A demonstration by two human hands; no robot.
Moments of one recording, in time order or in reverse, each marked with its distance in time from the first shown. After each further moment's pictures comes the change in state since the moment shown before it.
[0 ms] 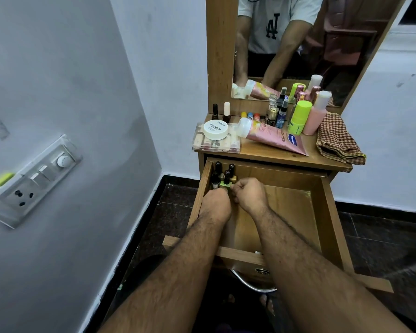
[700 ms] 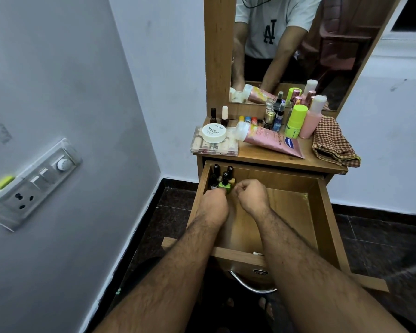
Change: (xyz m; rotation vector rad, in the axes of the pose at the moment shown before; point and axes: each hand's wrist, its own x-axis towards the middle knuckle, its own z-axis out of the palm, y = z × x) left_hand 0.000 -0.007 -0.002 -0.086 0.072 0.082; right_hand -0.007 -0.004 -0.016 -0.059 0.015 -0.048
